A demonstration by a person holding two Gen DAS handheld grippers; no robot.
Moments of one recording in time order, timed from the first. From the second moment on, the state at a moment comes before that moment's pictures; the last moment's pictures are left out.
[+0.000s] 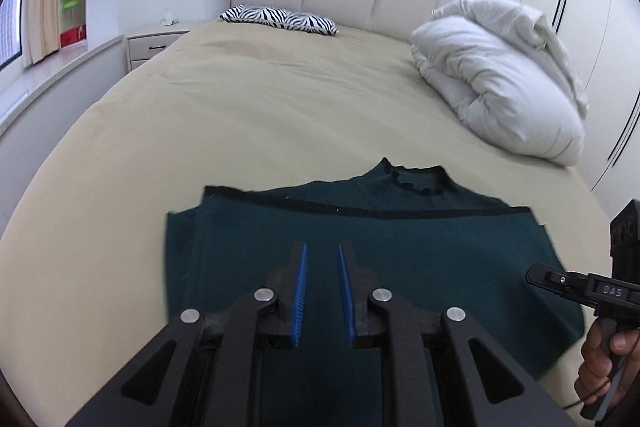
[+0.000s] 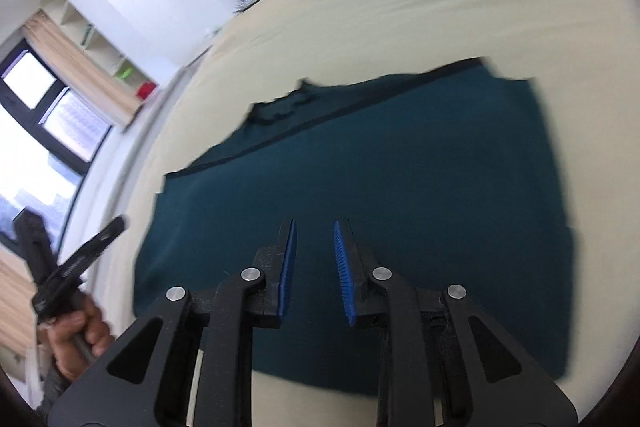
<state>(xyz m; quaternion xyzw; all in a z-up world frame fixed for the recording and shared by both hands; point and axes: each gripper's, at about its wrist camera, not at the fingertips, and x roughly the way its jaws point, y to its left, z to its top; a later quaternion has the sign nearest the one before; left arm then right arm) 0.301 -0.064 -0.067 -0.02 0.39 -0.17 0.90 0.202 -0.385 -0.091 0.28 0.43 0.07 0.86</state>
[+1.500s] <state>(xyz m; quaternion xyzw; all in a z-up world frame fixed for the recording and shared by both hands) 0.326 0.010 -0.143 -0.21 0.42 -0.18 0.87 0.304 -0.474 -0.183 0.45 0.33 0.00 0.83</state>
